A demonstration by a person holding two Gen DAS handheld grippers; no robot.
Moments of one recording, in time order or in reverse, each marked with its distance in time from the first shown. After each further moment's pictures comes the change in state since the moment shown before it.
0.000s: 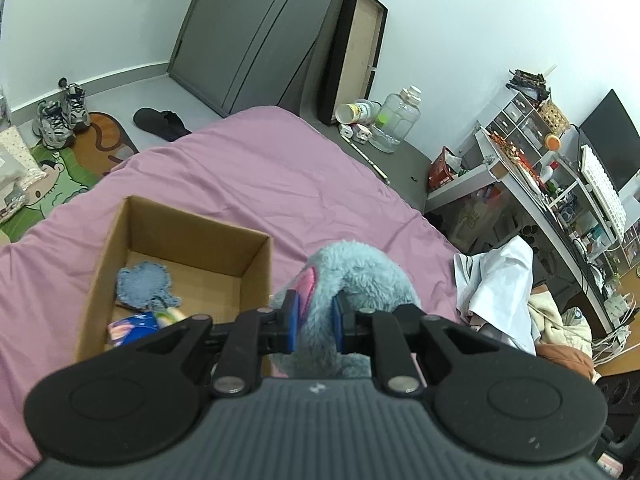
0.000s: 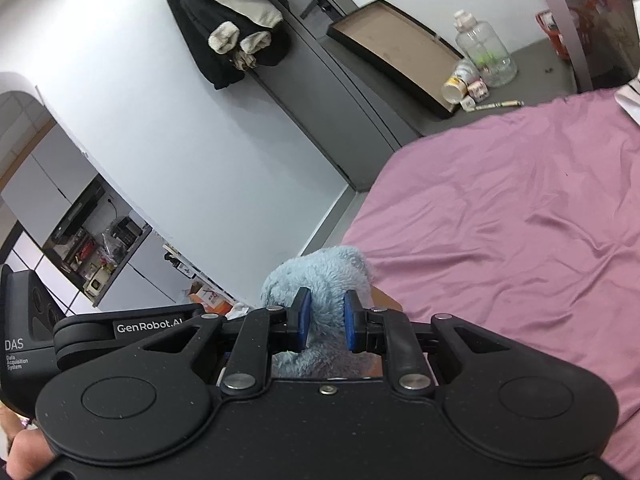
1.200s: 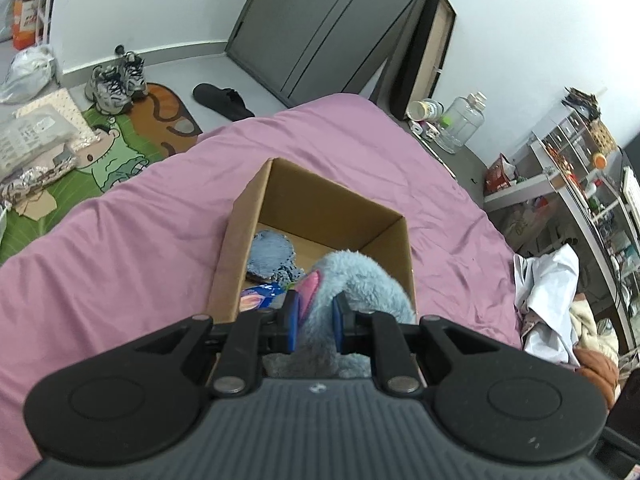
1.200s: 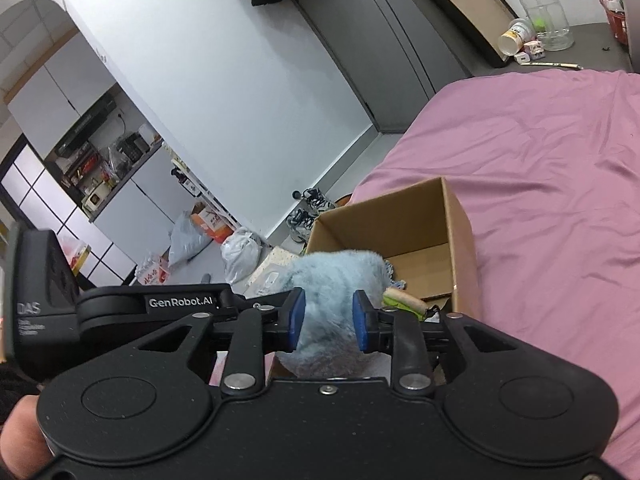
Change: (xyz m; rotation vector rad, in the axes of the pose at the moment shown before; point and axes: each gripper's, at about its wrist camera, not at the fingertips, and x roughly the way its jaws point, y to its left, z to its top) left arm -0.010 0.108 -0.017 -0.101 0.030 0.083; right arm 0.048 0.061 -0.059 -0.136 0.183 -0.004
